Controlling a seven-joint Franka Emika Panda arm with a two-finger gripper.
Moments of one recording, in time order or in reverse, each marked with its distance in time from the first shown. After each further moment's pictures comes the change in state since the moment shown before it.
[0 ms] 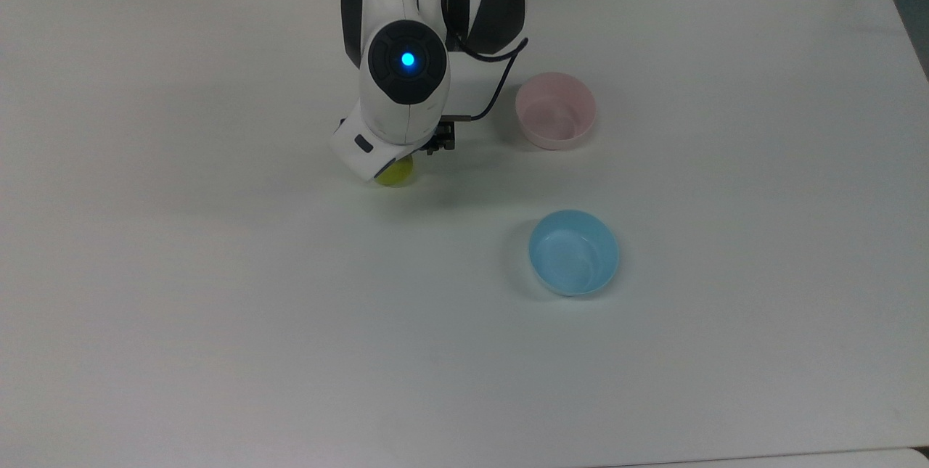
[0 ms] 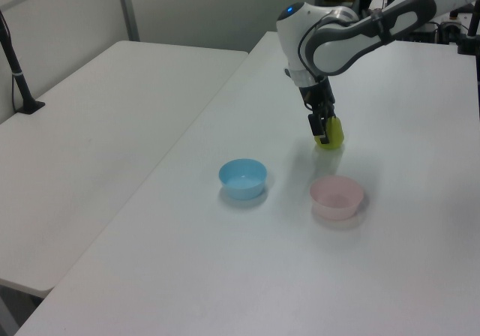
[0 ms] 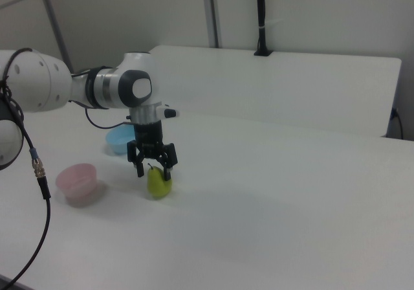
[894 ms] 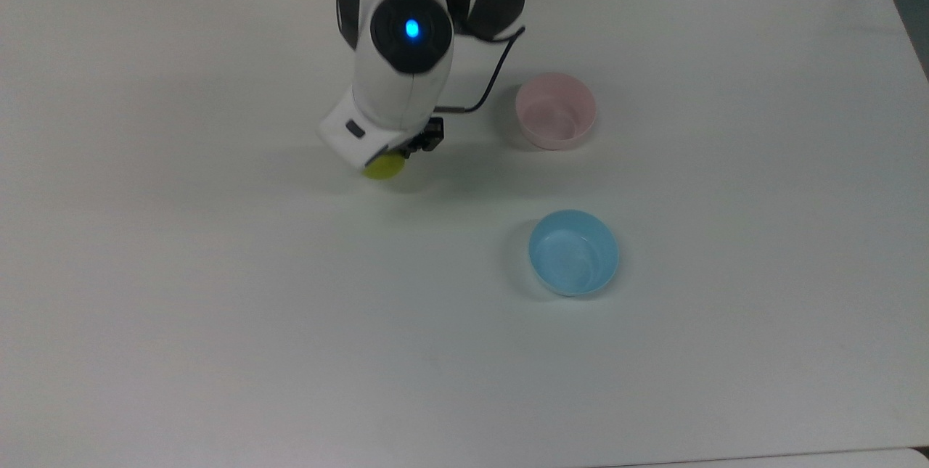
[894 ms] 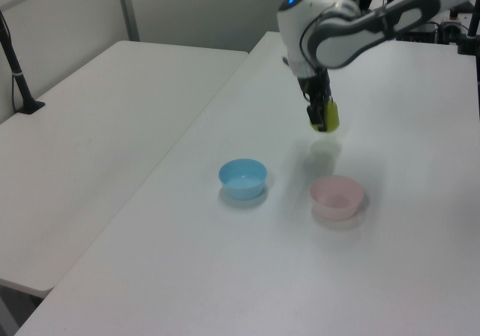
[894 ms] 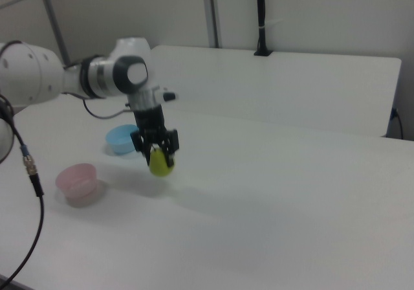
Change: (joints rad) arm -0.001 -0.050 -0.001 0.017 -0.072 0.018 0.008
